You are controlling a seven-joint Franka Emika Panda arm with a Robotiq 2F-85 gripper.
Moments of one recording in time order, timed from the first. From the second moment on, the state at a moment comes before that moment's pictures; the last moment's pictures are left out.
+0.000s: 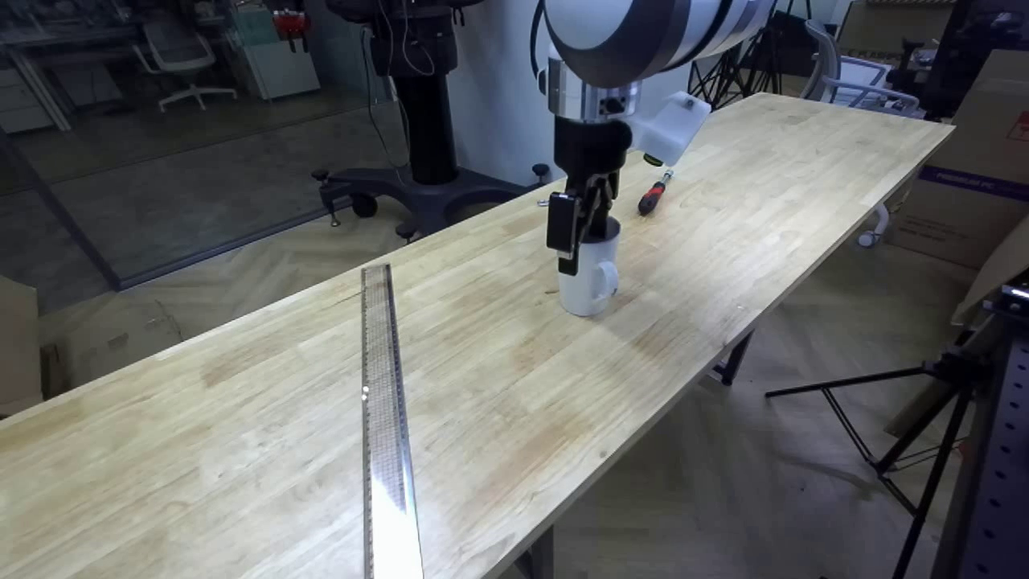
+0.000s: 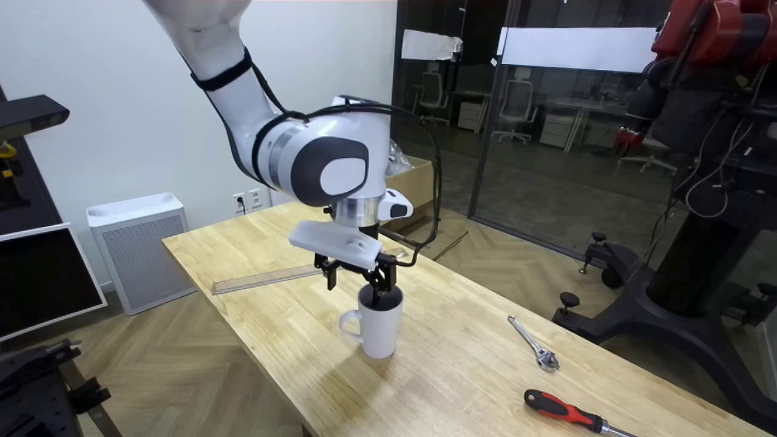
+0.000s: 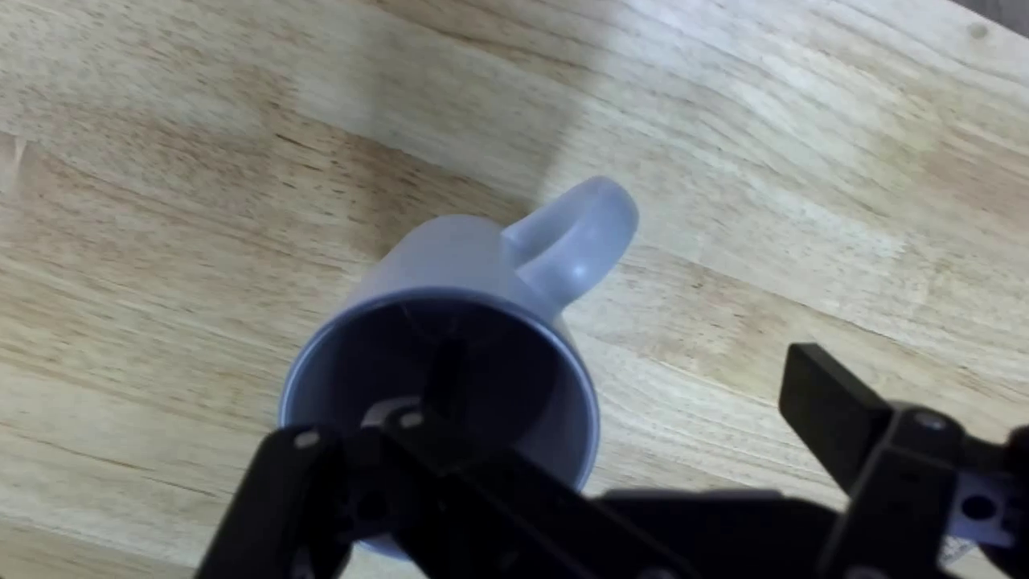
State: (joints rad) arm -0.09 0.45 0.06 -2.21 0.00 2.67 -0.34
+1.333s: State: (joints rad) arm -0.12 0.47 0.05 -2.13 -0.02 2.62 -0.38
